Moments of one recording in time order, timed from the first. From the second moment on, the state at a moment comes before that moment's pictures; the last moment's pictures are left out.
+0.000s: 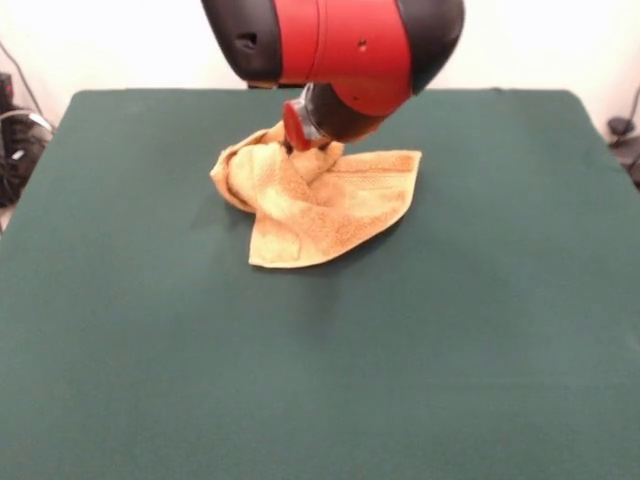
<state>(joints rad) -0.26 -0.38 0.24 1.38 -0.68 1.25 1.57</state>
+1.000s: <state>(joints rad) -0.27 -0.37 0.24 1.38 -0.72 1.25 1.57</state>
